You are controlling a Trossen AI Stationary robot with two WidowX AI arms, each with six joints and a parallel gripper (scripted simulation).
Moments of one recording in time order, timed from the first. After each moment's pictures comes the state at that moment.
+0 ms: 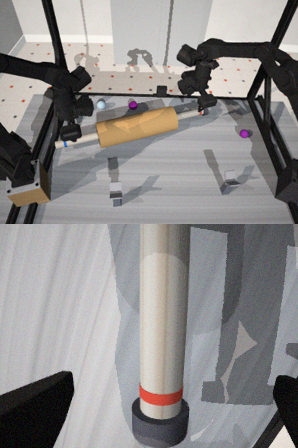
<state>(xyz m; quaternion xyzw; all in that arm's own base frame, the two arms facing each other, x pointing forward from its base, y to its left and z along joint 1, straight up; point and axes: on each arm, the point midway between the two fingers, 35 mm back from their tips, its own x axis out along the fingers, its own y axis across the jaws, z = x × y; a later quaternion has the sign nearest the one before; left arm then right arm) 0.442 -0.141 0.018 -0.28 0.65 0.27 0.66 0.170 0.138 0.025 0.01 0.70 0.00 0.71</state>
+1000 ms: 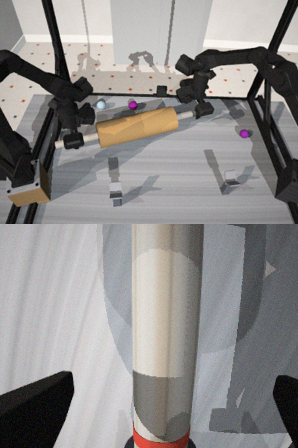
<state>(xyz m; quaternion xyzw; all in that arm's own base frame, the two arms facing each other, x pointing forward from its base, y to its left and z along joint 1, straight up) 0.443 -0.142 -0.024 -0.28 0.65 0.27 0.66 0.170 0.138 -0.018 0.01 0.71 0.00 0.71</state>
